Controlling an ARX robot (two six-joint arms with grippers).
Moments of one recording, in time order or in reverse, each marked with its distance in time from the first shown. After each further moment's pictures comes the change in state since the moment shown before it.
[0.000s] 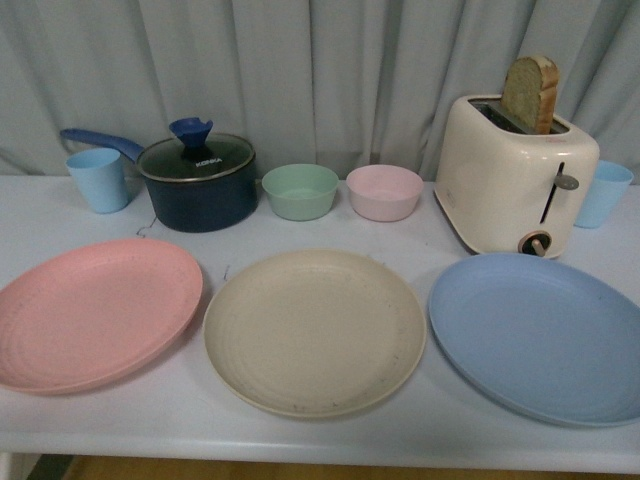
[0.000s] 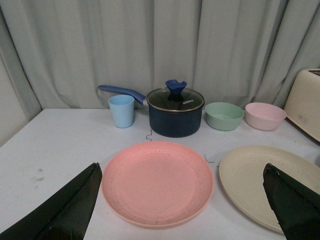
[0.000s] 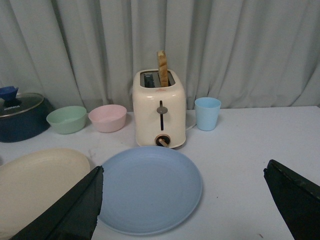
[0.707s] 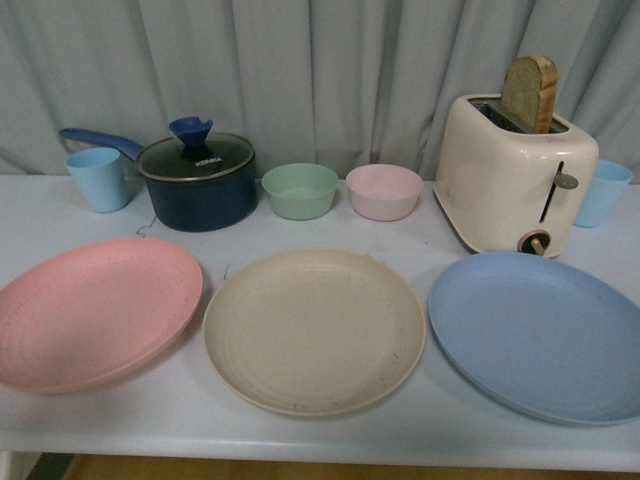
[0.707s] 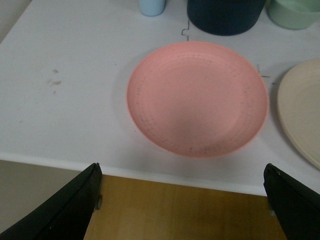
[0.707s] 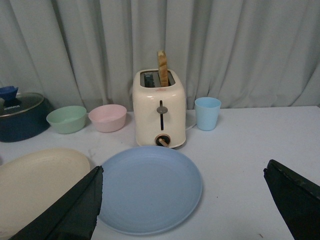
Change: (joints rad) left arm 0.078 0.855 0.334 -0.021 -0.066 -0.003; right arm 0.001 0.000 0.000 0.000 -0.001 -0.001
